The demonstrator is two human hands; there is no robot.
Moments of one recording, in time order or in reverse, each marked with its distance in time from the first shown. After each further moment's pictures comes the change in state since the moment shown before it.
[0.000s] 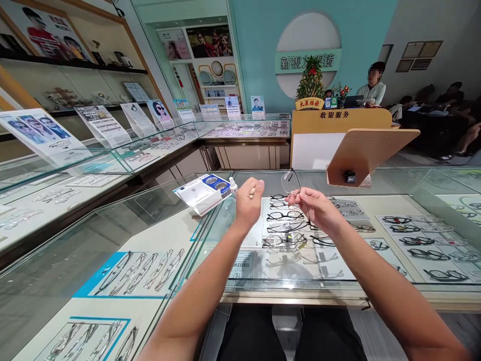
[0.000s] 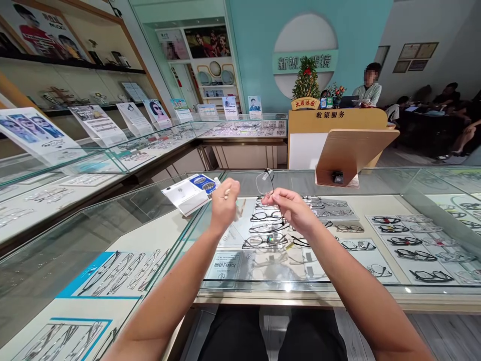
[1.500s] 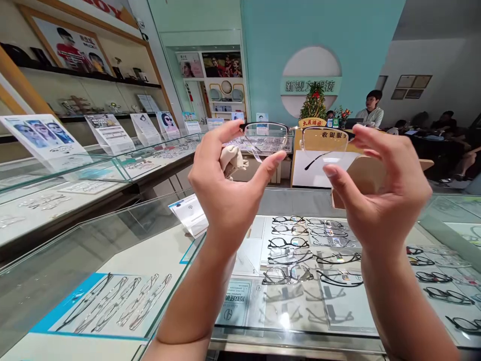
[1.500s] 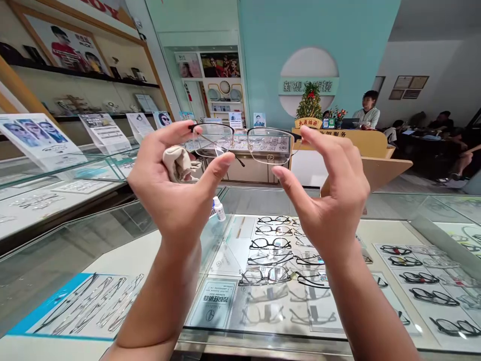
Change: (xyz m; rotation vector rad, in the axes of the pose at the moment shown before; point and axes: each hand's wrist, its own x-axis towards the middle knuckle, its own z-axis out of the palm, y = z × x) left_hand 0.049 0.125 0.007 0.502 0.402 0.825; right_hand 0.025 -0.118 0.054 -1.215 0.643 -1.110
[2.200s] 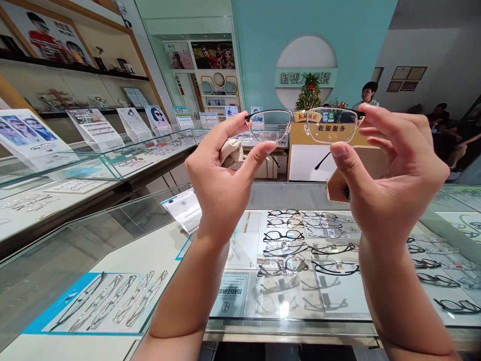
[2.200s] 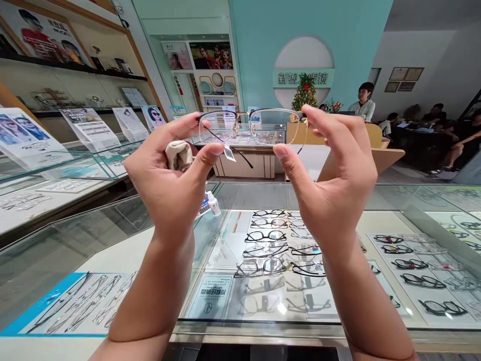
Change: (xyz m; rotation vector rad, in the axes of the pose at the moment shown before) left_hand -0.005 -0.012 0.010 -0.215 -0.119 -0.072; right_hand 0.004 -0.004 -0.008 0.115 0.044 0.109
